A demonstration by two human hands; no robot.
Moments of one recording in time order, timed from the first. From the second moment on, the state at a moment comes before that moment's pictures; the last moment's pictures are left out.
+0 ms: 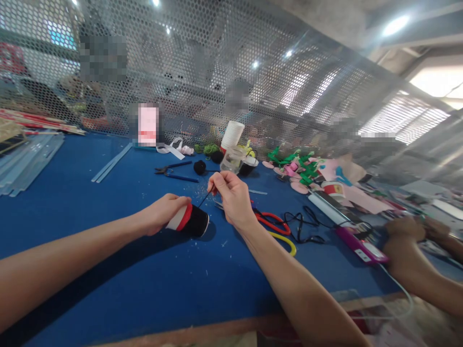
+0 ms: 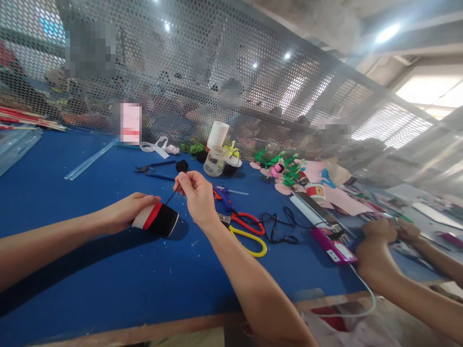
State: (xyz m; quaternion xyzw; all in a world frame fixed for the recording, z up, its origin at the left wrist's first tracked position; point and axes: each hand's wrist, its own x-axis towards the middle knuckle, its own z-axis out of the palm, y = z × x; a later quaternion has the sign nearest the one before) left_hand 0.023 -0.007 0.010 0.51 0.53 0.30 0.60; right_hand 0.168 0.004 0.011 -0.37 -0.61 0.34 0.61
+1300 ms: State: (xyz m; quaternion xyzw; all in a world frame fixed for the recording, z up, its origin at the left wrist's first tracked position) left_hand 0.018 -0.022 0.015 0.66 0.44 0.30 0.54; right_hand 0.166 0.008 0.011 -0.46 -0.62 0.36 0.52
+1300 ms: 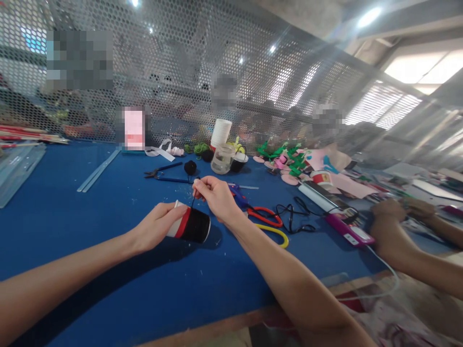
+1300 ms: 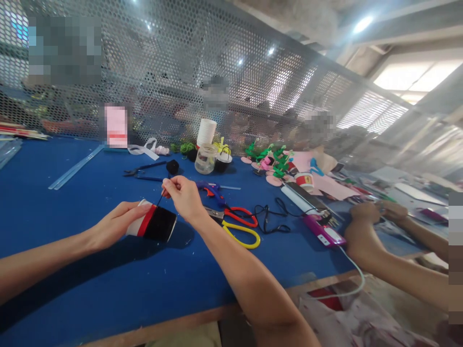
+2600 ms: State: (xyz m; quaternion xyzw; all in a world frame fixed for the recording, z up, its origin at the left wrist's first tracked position) left_hand 0.021 -0.023 0.014 0.58 0.44 0.36 0.59; right_hand 0.175 0.015 0.003 -0.53 -0.72 0.28 0.34
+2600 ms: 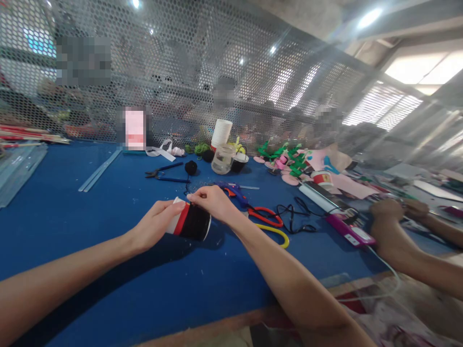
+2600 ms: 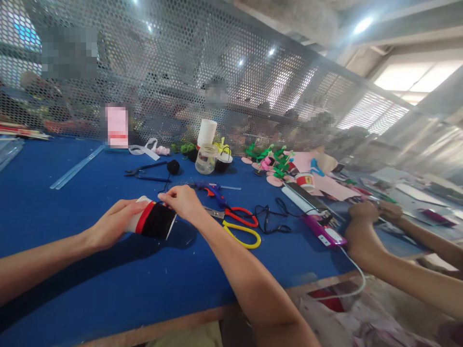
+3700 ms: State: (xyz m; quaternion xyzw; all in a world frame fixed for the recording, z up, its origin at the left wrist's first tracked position) left_hand 0.023 -0.006 0.016 0.28 0.48 0.49 0.67; right_hand 0.151 -0.015 0.006 -0.53 -0.77 0.09 0.35
